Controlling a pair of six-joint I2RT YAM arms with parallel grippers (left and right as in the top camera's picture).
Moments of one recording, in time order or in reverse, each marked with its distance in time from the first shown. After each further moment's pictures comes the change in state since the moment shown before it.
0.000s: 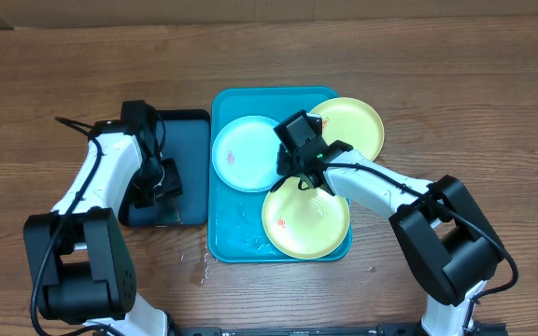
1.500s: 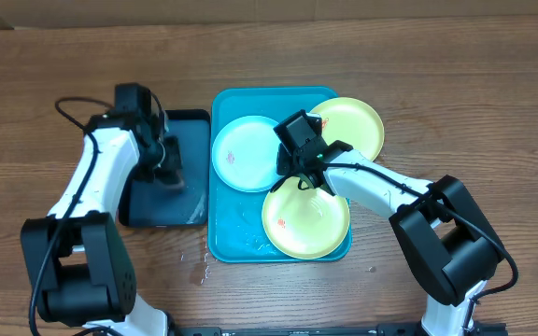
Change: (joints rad) left arm 0.000 -0.010 0.068 0.153 0.114 0.168; right arm 0.000 0.000 0.000 0.003 -0.003 -0.001
